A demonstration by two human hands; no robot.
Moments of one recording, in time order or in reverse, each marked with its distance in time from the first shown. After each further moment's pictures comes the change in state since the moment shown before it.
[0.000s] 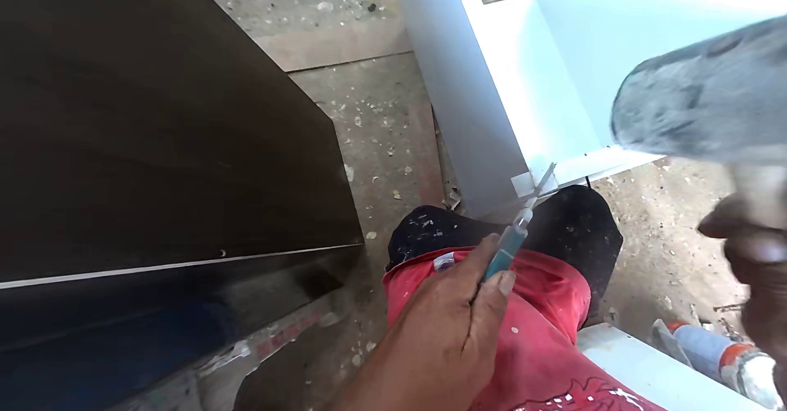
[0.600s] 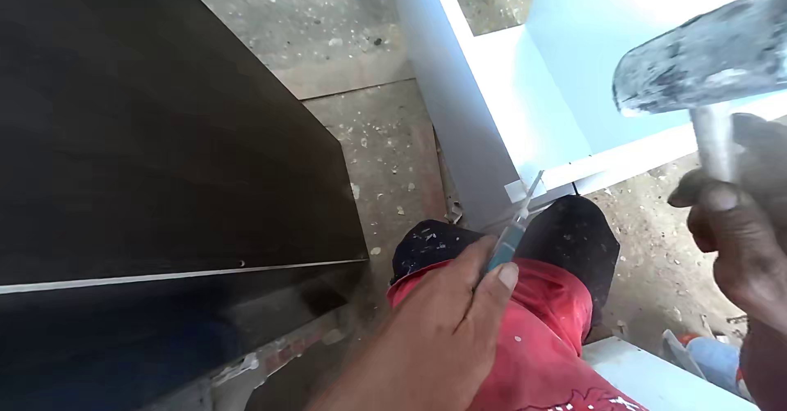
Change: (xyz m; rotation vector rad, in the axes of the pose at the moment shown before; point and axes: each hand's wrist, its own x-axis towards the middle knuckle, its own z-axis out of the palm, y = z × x) left_hand 0.000 0.030 -0.025 -0.153 -0.158 -0.173; right_hand 0.012 0.014 0.010 0.203 0.169 0.133
